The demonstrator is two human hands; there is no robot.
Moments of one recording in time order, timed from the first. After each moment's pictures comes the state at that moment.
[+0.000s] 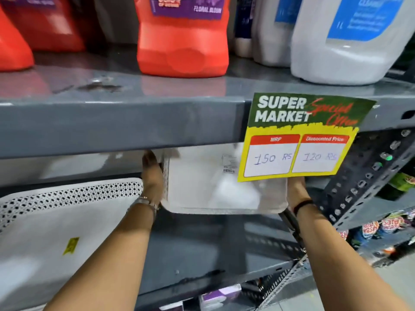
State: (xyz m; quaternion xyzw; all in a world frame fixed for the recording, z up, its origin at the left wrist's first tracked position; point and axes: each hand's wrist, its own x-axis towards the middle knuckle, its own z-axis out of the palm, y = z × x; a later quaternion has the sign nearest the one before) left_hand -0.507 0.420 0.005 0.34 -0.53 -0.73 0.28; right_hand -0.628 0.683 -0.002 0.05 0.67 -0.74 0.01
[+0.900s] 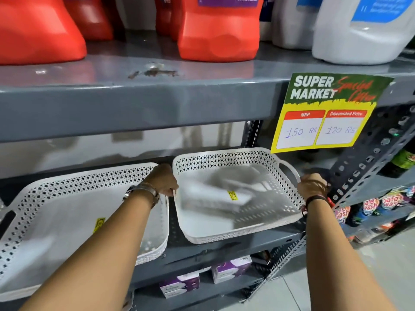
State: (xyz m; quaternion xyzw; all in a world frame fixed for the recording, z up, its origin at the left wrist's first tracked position) left_hand -0.452 0.398 0.005 0.31 -0.86 -0.41 -0.07; right_hand -0.576 0.700 -0.009 0.16 0.94 -0.31 0.02
